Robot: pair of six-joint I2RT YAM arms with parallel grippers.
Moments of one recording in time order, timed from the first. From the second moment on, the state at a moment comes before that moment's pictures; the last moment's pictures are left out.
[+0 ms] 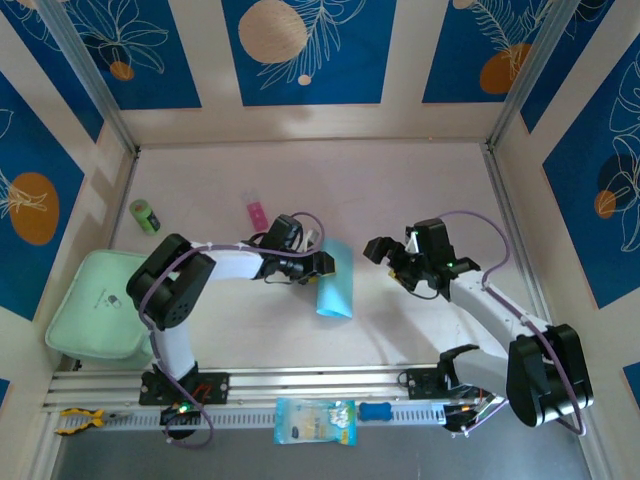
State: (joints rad) left arm -0.66 1.84 0.92 0.07 0.61 -0.87; right arm 0.29 1.15 0.59 -0.31 -0.41 0.86
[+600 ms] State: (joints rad) left arm -0.66 1.85 0.92 0.08 0.61 -0.86; right arm 0.35 1.27 0.66 -0.34 -0.37 0.87
